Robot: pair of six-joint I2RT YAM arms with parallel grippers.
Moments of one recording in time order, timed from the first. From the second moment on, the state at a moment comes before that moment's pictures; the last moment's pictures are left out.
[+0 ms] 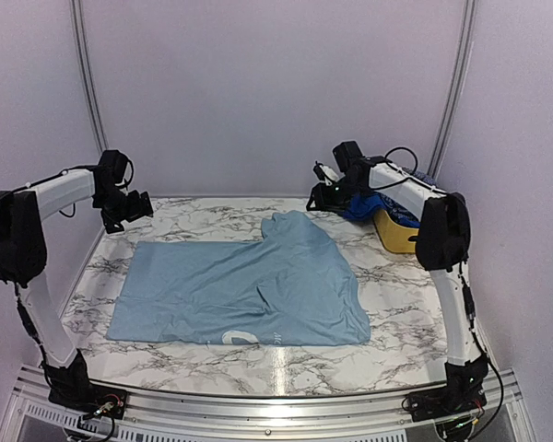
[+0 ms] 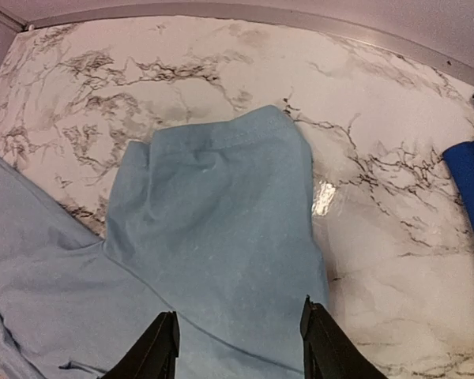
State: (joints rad) left arm -0.07 1.81 1.47 -0.71 0.01 -0.48; right arm 0.37 2.40 2.26 -0.79 -0.32 0.15
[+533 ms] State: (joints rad) left arm -0.04 2.00 1.59 -0.70 0.06 -0.41; right arm 0.36 2.61 2.39 -0.77 -0.11 0.12
